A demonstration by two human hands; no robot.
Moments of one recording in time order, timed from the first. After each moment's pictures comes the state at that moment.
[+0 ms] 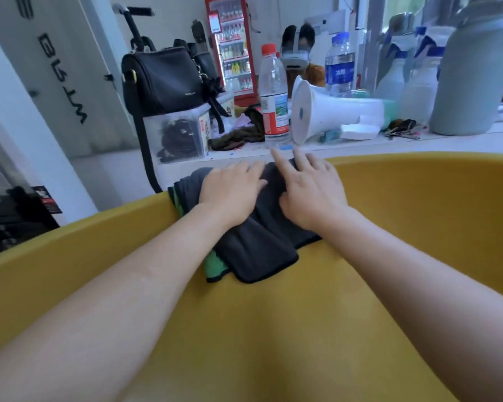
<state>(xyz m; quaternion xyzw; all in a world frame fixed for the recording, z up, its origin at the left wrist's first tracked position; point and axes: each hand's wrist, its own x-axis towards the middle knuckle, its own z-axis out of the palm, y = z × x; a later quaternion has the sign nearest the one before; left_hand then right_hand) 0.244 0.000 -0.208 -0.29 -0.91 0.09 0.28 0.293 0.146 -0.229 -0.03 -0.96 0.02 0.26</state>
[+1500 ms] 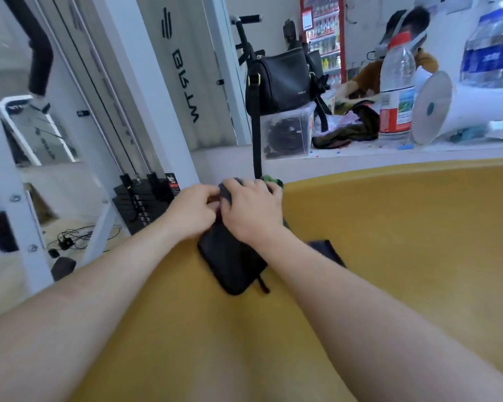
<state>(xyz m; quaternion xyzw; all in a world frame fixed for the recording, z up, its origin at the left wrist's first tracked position) 0.273 -0.230 -0.181 -0.08 -0.97 -0.16 0.14 0.267 -0.111 -0.221 0.16 -0.91 0.23 0.30</state>
